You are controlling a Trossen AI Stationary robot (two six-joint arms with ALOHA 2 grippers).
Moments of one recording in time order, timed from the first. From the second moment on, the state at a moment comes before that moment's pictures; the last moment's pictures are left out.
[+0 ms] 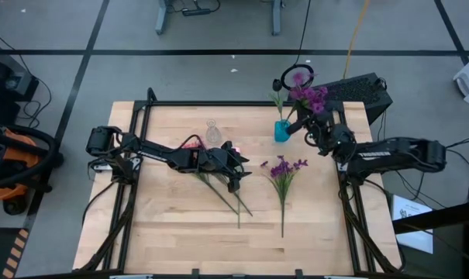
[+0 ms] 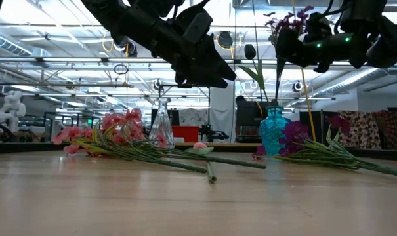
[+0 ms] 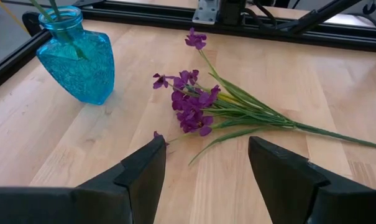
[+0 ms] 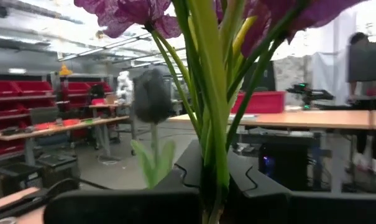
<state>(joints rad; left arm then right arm) -0.04 1.71 1.00 0.25 -0.15 -0.12 -0.36 1.08 0.27 1.15 0.63 -0.10</state>
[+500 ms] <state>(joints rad) -0.04 1.71 1.00 0.25 -0.14 -0.12 -0.36 1.17 0.27 1.19 0.60 -0.08</state>
